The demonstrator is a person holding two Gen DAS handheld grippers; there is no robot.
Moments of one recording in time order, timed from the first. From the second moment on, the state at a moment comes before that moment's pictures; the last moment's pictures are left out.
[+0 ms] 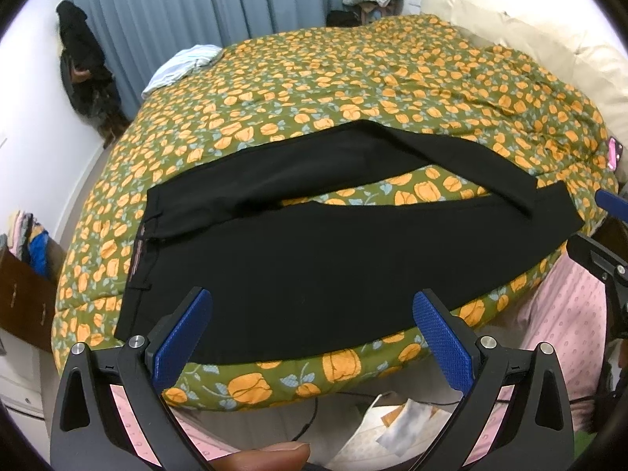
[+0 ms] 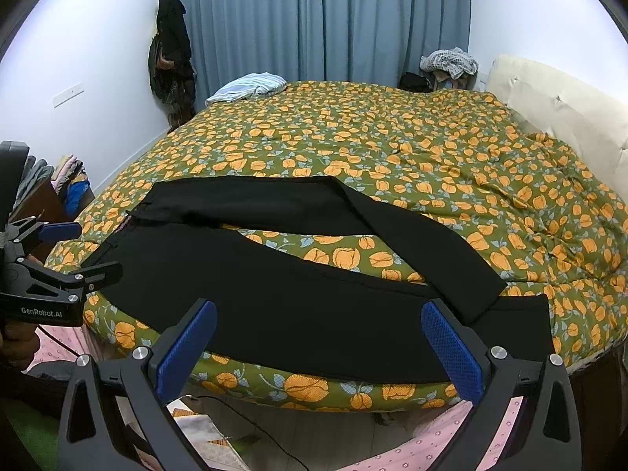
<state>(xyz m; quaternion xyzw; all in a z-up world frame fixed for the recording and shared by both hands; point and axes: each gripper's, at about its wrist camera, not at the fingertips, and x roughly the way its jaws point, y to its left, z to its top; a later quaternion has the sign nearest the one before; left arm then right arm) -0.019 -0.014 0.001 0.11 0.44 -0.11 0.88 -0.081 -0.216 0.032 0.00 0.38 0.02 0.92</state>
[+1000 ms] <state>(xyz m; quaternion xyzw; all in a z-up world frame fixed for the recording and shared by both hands) -0.019 -0.024 -0.009 0.13 0.46 -0.12 0.87 -0.081 -0.214 0.026 0.00 0.39 0.02 0.92</state>
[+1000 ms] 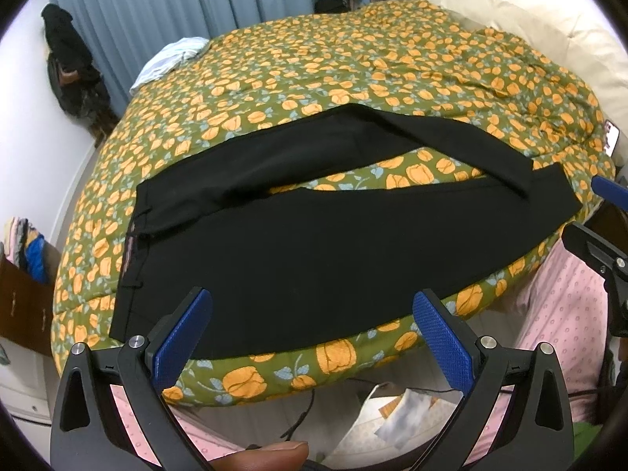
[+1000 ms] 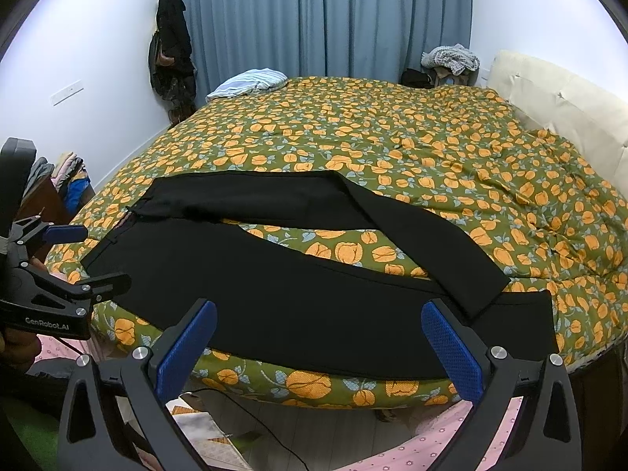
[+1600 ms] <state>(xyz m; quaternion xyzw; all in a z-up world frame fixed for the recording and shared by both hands) -0.016 -0.019 -0.011 0.12 0.47 -0.11 0.87 -0.081 -0.212 0.025 0.00 0.39 0.02 0.92</state>
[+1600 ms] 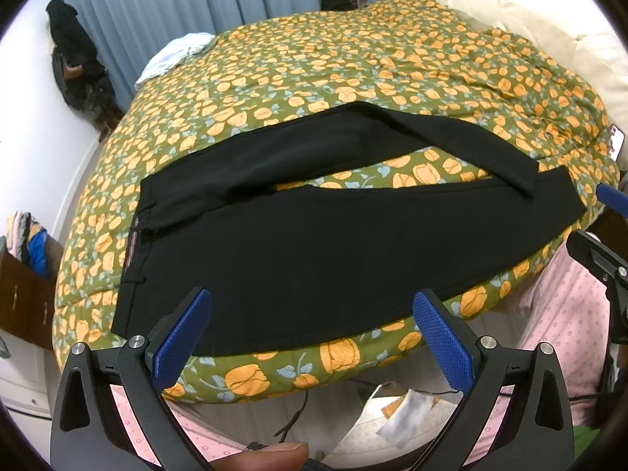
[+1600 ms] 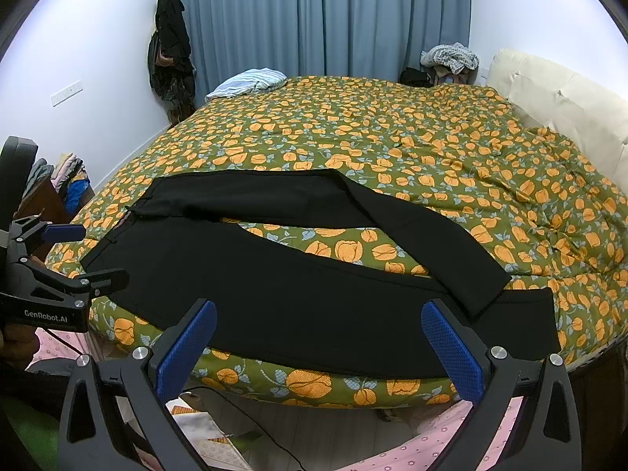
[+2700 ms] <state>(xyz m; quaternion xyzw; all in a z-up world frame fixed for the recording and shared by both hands) -0.009 -0.006 -0.006 0.08 0.46 -0.10 0.88 -0.083 -0.225 0.015 0.02 0.39 0.00 0.92</state>
